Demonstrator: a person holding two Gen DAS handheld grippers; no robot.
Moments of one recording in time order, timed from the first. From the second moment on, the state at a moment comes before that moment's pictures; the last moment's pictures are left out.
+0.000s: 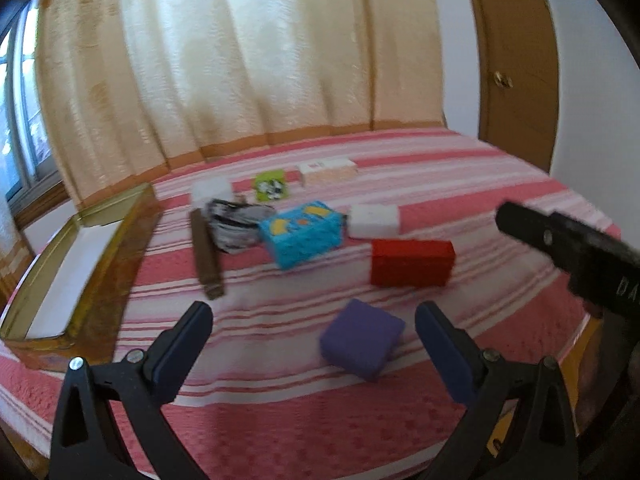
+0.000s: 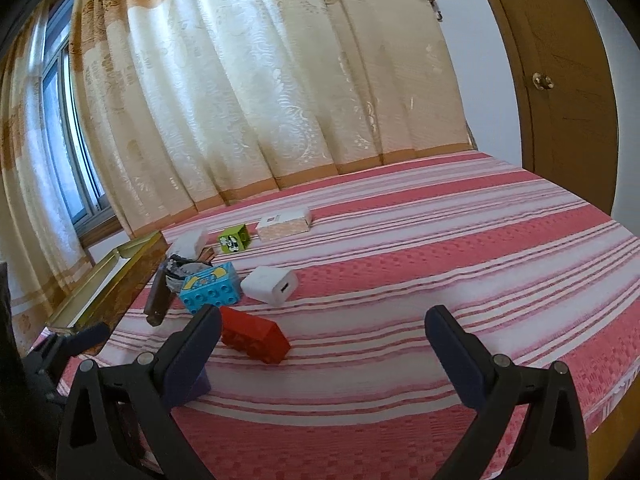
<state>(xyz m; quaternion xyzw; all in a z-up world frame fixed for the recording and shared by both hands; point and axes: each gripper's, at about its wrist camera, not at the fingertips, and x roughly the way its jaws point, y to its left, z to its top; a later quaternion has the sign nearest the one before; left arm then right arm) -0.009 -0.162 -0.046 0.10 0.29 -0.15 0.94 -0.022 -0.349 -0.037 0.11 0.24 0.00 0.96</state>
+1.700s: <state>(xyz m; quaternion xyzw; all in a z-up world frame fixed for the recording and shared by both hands) 0.021 -0.074 -0.051 0.02 0.27 -0.10 0.96 0.043 -0.269 -0.060 -0.04 0.32 0.07 0.94</state>
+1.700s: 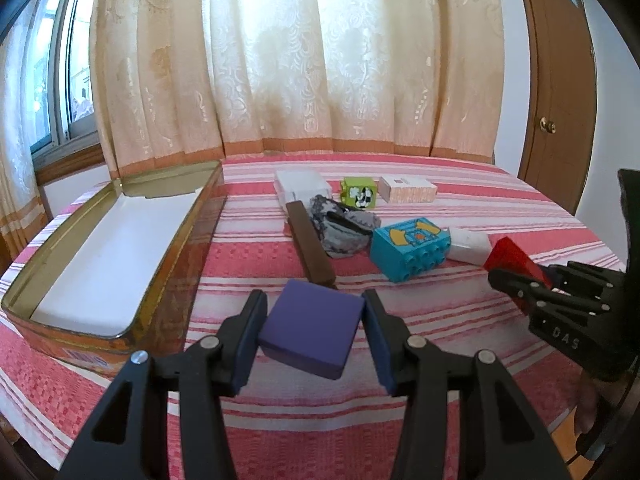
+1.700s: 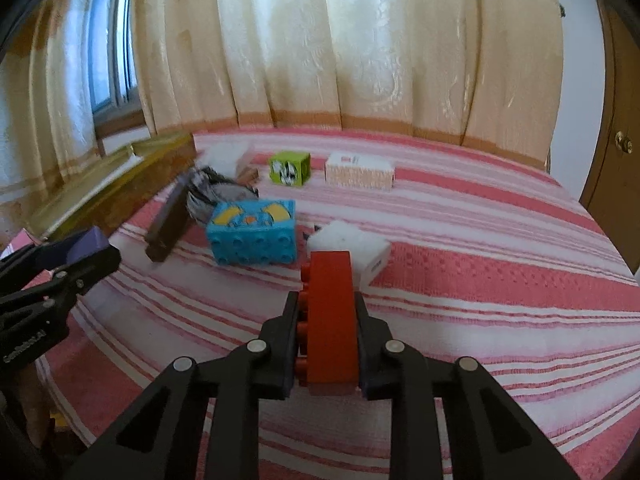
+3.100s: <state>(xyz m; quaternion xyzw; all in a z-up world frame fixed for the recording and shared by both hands) 0.002 -0.018 -0.026 0.01 0.19 -0.05 0.98 0.031 -0.215 -0.031 -0.03 0.19 0.12 0.97</state>
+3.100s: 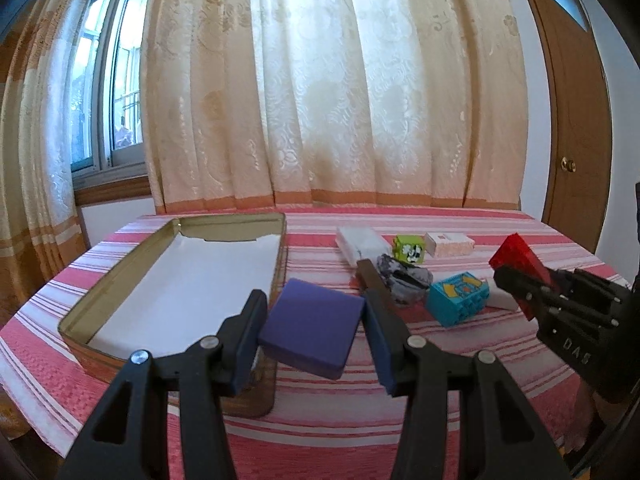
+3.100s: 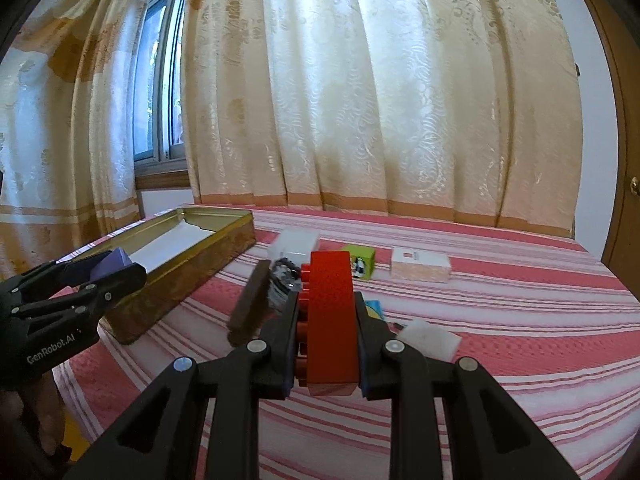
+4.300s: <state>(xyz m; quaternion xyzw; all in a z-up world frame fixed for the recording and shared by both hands) 0.009 0.064 -0.015 -0.02 0.17 0.03 0.99 0.042 -0.133 -0.033 -0.03 0.21 0.21 0.95</state>
